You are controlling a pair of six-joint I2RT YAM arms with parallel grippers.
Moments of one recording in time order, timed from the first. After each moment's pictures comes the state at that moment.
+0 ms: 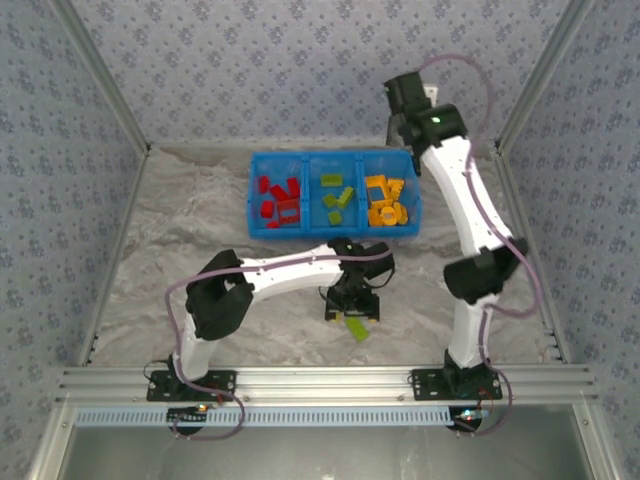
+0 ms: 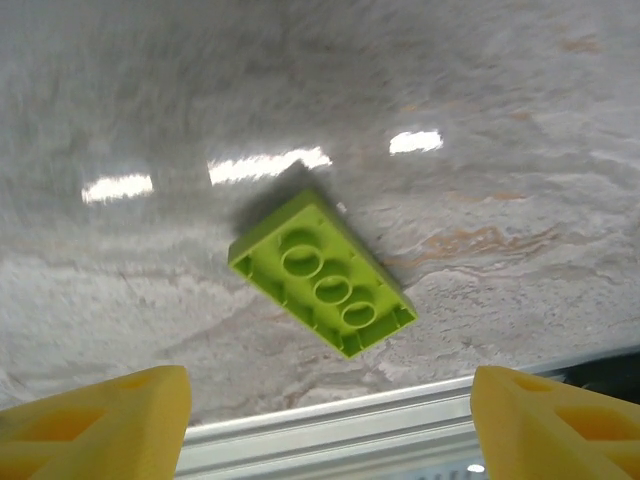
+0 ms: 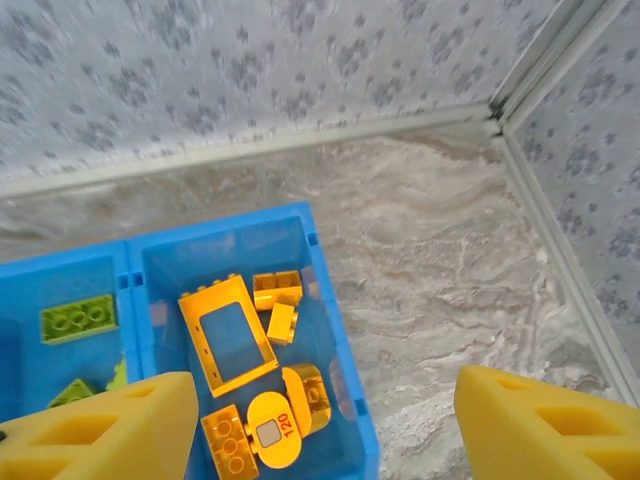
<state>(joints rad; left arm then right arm) -1.15 2.02 1.60 -1.07 0.24 -1.09 0.38 1.90 2.30 -1.23 0.52 0.39</state>
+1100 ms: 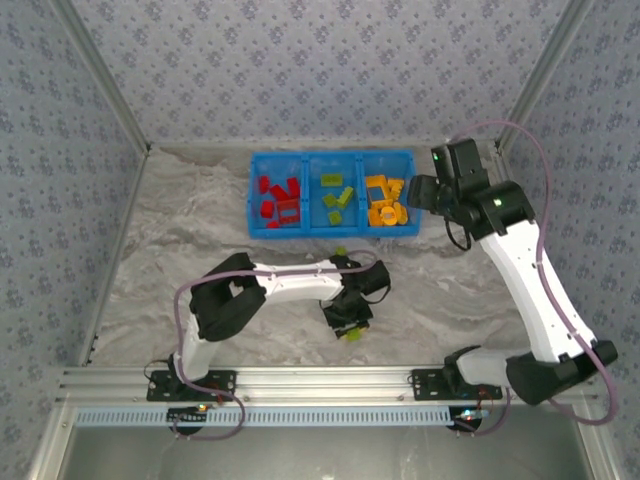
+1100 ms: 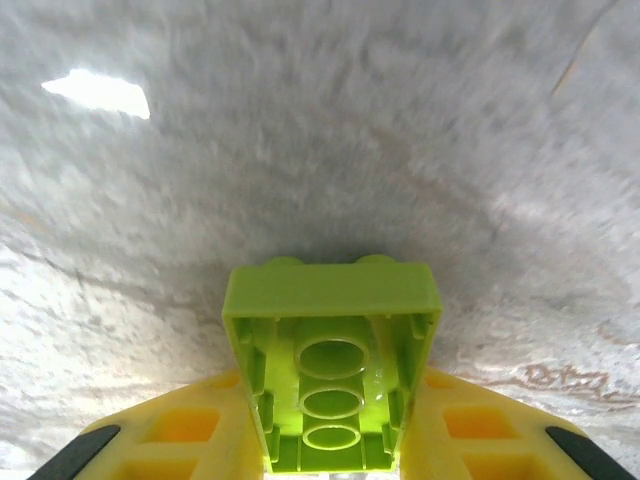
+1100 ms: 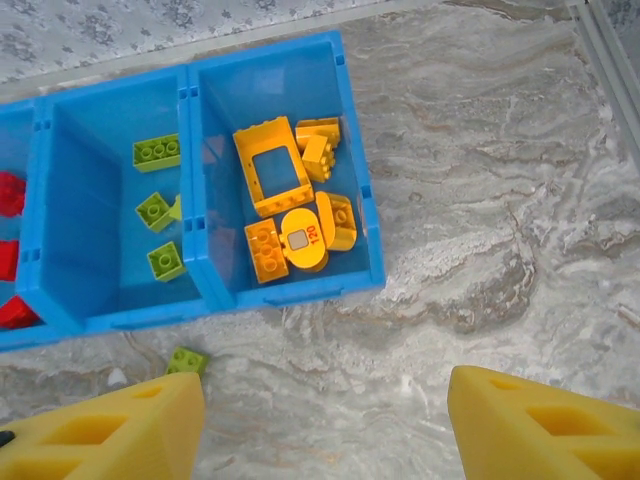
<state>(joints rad) -1.17 2.04 1.45 -0.90 0.20 -1.46 0.39 1.25 1.59 -1.15 0.26 0.45</state>
